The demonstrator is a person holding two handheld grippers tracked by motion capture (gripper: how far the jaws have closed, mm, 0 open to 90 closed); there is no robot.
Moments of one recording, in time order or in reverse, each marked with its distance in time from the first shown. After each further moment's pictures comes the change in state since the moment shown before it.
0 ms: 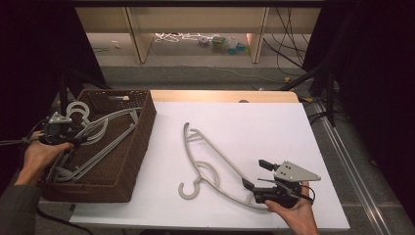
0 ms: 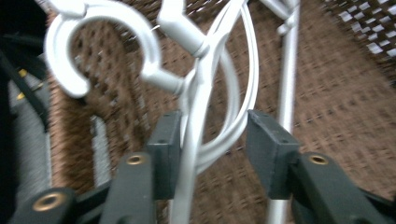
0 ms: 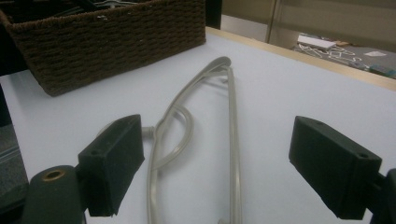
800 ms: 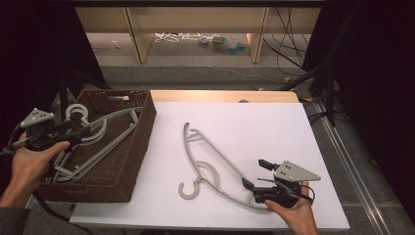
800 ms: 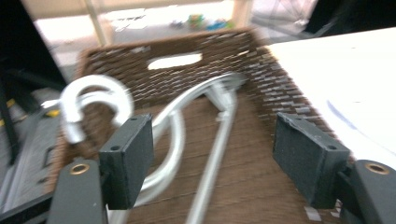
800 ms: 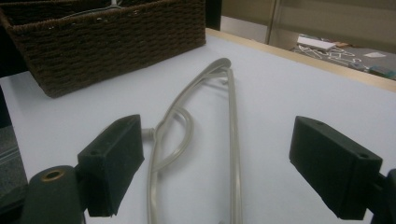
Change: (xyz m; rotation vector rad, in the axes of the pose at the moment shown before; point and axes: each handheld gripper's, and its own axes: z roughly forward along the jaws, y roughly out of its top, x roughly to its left) left arm -0.060 0.017 -0.086 -0.331 -0.061 -0.161; right arm 0.000 0.000 0.001 -0.006 0.001 -0.003
